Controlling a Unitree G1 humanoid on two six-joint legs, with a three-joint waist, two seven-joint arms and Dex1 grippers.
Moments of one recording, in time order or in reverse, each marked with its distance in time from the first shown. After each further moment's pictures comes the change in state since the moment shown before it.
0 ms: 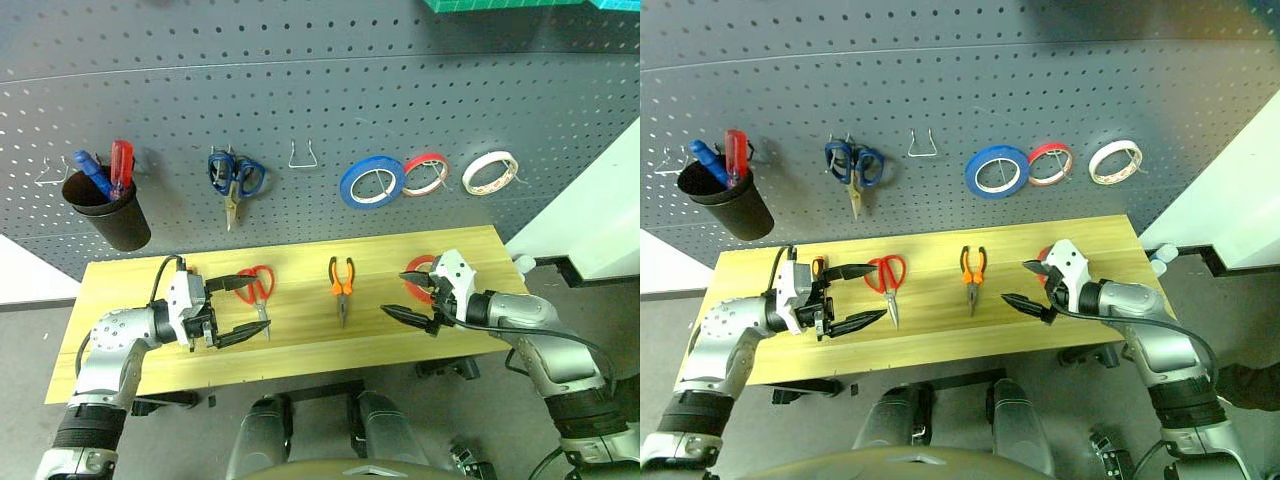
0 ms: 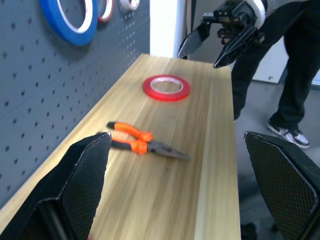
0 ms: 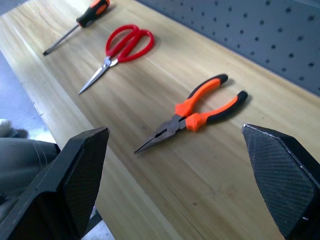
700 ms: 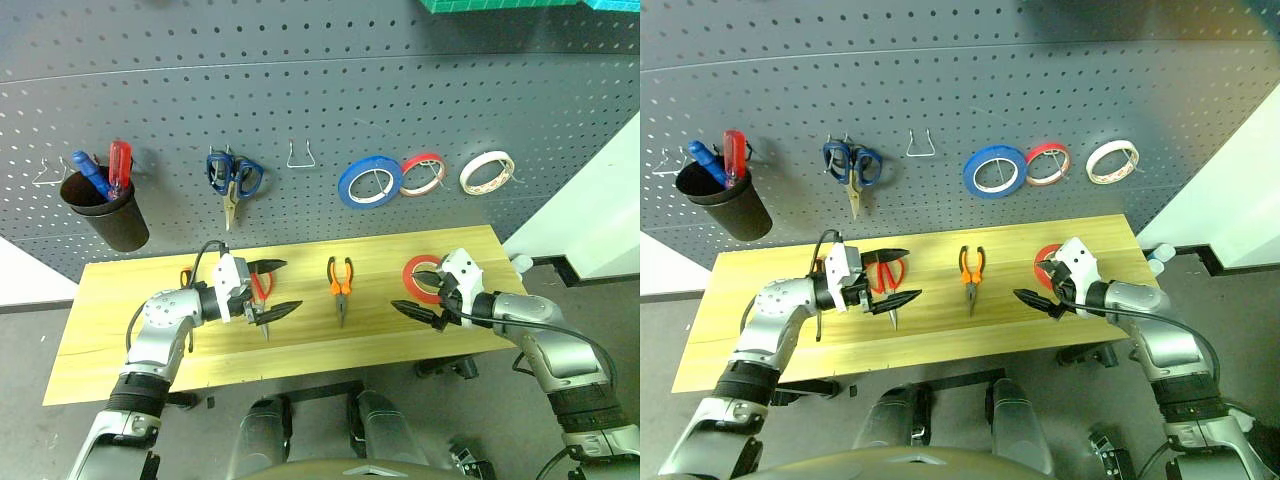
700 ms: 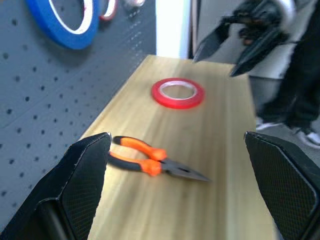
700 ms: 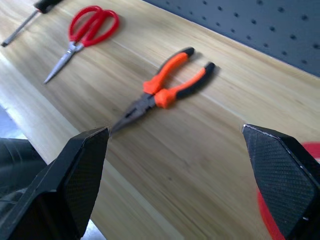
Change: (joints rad) left arm -0.170 -0.146 -0.115 0.136 0.160 -0.021 0.141; right arm -0.021 -0.013 -0.020 0.081 -0.019 0.019 -0.059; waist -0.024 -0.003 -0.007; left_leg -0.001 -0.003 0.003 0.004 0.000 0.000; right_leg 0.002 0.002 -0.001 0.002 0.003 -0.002
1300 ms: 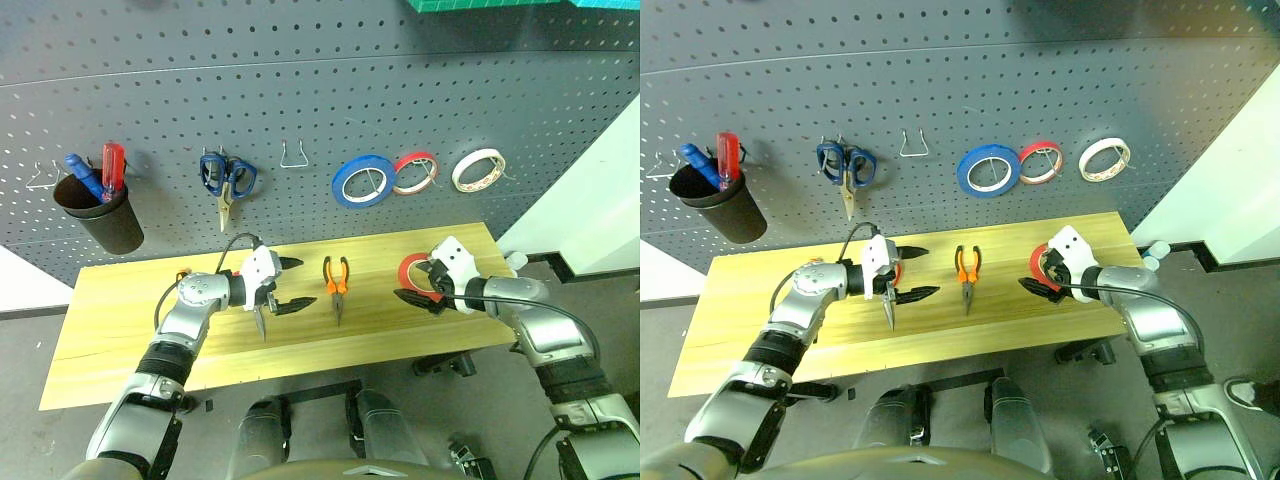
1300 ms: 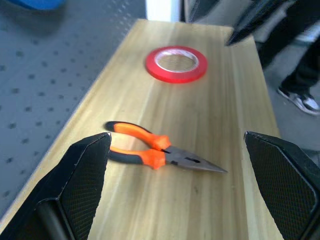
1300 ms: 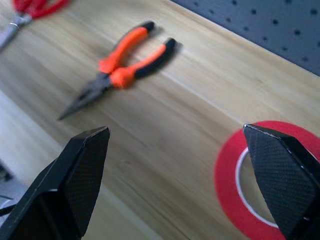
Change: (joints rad) left arm -0.191 -0.059 -0.117 0.226 0.156 -0.009 0.057; right arm -0.183 0.026 0.079 0.183 -0.120 0.024 -0.050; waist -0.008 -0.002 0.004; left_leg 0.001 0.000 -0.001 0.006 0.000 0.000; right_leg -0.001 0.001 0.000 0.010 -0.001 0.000
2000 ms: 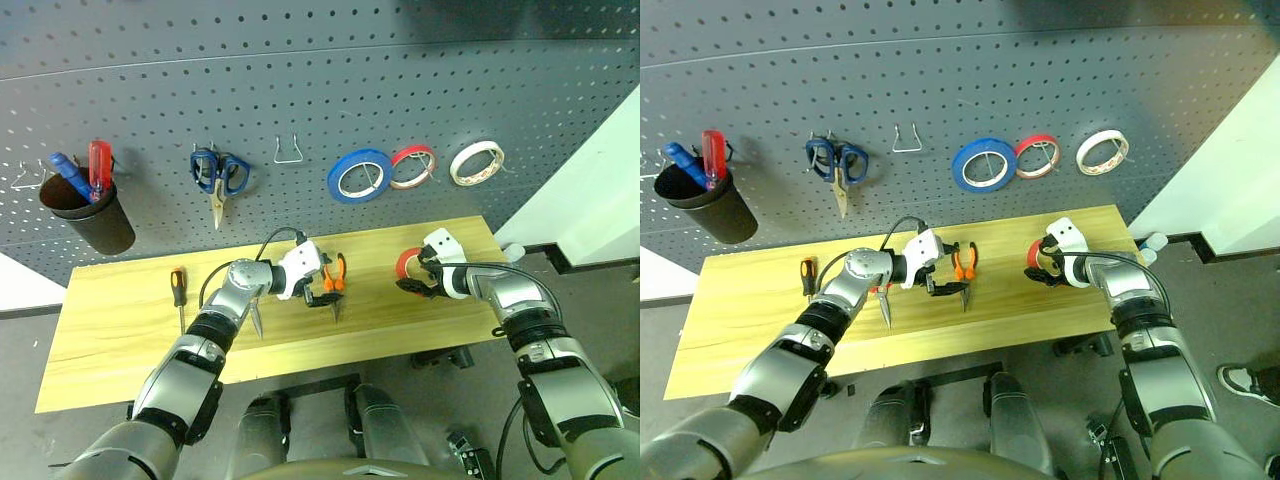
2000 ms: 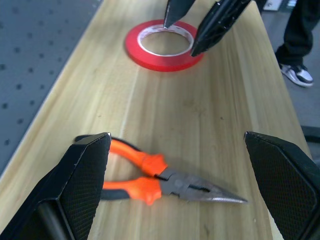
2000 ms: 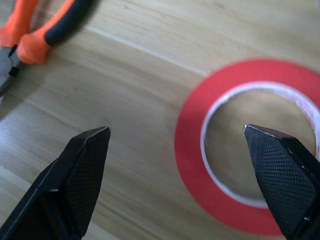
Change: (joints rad) left arm -0.226 -0.167 -0.082 0.325 0.167 -0.057 0.102; right arm -0.289 0.092 0.023 0.544 -0.098 0.034 -0.031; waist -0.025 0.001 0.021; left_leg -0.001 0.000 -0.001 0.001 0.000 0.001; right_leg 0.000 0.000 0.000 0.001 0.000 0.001
